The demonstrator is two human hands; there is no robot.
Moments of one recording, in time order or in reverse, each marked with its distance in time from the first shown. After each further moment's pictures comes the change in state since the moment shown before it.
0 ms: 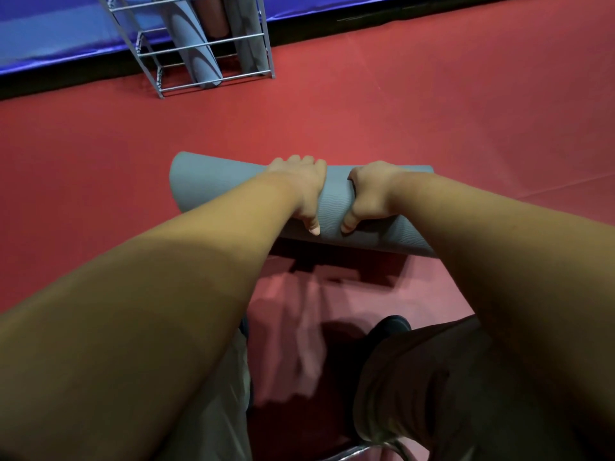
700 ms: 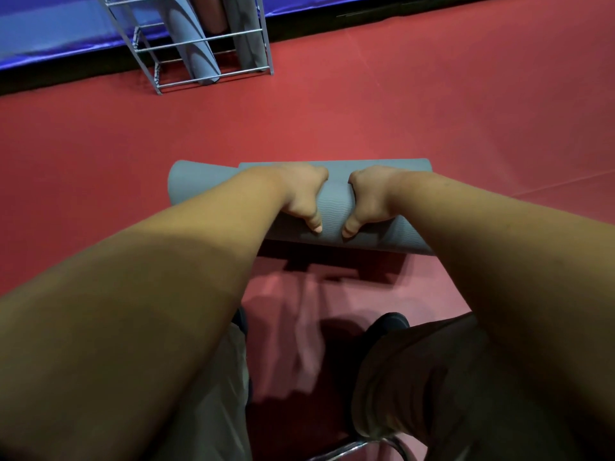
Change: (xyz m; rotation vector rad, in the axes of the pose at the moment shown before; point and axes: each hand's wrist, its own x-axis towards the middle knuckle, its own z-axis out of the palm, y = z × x) left_hand 0.007 -0.006 0.005 -0.162 -0.052 0.091; right_hand 0.006 0.006 0.009 -0.014 -0.048 -0.008
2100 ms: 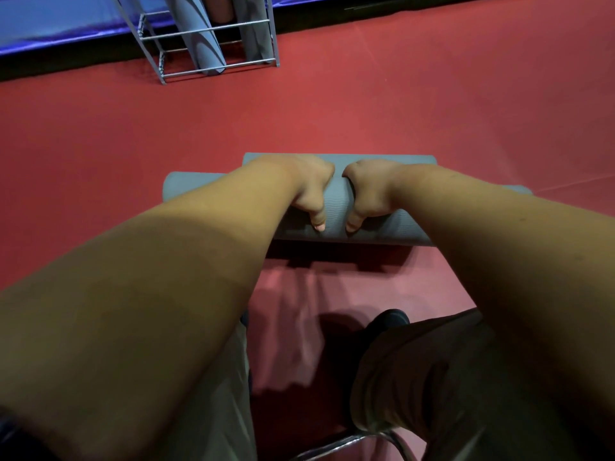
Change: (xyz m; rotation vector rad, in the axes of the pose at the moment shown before) left_hand 0.002 0.000 -0.003 0.023 -0.057 -0.015; right_hand 0.005 -0.011 -0.002 -0.039 0.026 -0.080
